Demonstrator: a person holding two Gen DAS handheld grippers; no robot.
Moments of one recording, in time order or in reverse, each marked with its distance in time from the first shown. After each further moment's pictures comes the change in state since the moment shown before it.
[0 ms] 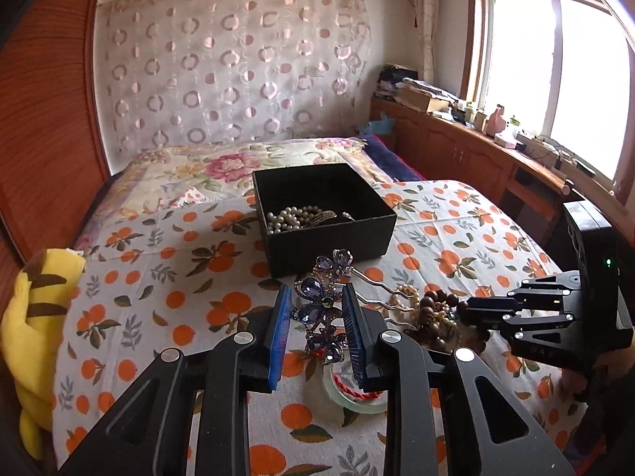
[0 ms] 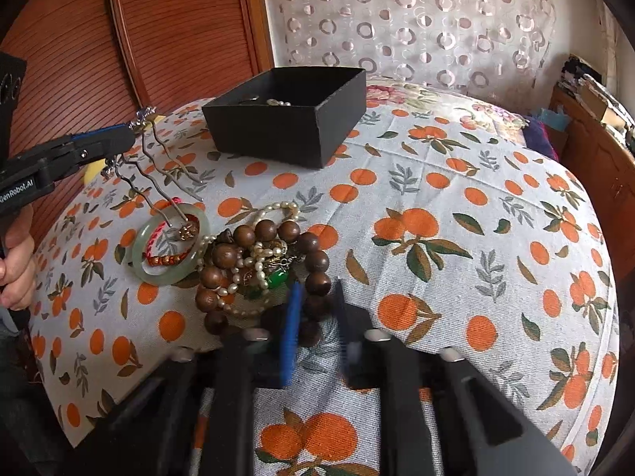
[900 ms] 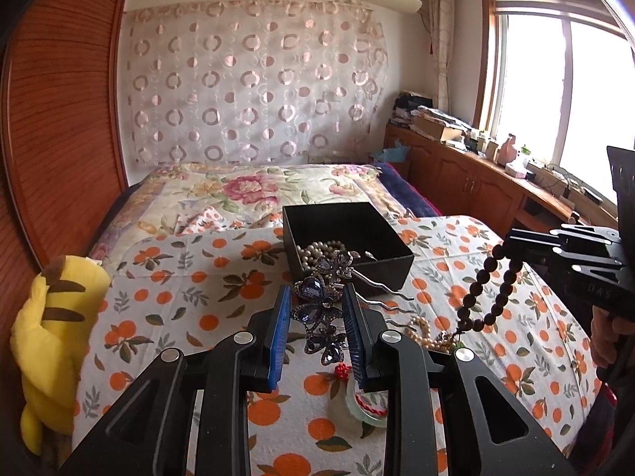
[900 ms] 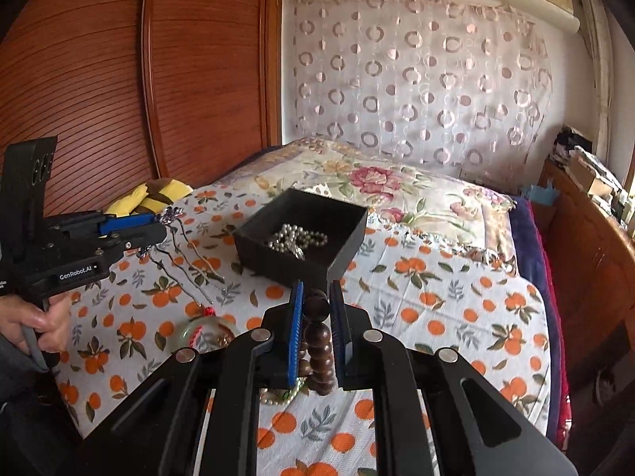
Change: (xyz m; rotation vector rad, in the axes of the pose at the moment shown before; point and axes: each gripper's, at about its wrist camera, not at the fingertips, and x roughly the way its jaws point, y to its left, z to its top) left arm -0.029 0.017 0.012 -0.044 -0.096 0.042; right arm -0.080 0.027 0.068 -0.120 -0.249 -0.065
